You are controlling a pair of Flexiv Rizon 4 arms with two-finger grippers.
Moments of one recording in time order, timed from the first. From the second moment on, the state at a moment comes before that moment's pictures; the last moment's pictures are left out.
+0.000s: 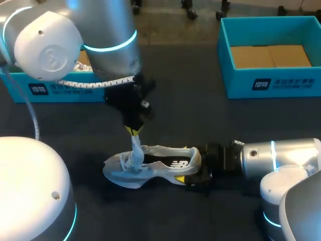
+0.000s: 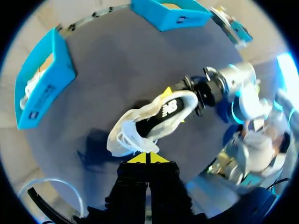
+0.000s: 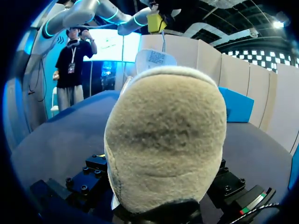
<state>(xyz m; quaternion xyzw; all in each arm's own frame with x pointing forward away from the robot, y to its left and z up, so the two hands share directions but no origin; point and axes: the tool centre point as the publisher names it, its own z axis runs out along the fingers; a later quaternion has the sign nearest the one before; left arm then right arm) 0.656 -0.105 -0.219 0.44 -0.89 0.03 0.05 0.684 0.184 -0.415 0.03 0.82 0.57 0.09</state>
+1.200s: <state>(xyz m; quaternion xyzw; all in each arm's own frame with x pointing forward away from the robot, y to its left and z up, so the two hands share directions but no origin) 0.659 -0.154 -0.262 0.03 -1.00 0.04 0.01 0.684 0.184 -0.415 0.03 0.82 0.57 0.09</state>
